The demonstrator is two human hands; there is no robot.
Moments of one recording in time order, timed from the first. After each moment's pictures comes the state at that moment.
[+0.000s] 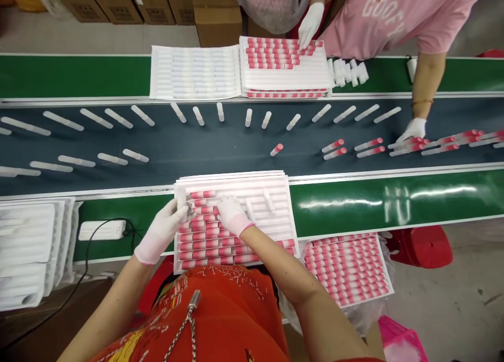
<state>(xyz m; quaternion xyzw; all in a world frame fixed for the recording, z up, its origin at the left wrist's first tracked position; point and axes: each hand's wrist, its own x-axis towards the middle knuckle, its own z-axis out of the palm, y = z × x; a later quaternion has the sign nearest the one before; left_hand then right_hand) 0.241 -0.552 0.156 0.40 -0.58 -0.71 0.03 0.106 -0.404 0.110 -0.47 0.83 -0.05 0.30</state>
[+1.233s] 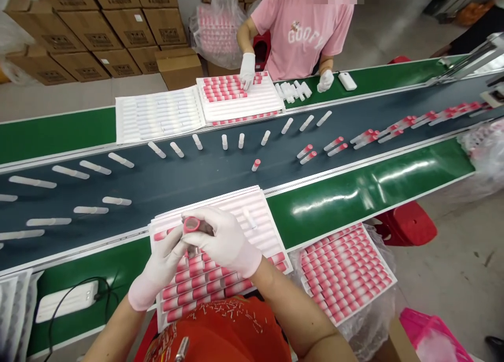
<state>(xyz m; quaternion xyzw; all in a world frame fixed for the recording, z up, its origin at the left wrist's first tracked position) 0.185 -0.516 0.209 0.13 -0.75 -0.65 -0.04 0.080 -0.367 0.250 -0.22 0.65 -0.67 0.29</state>
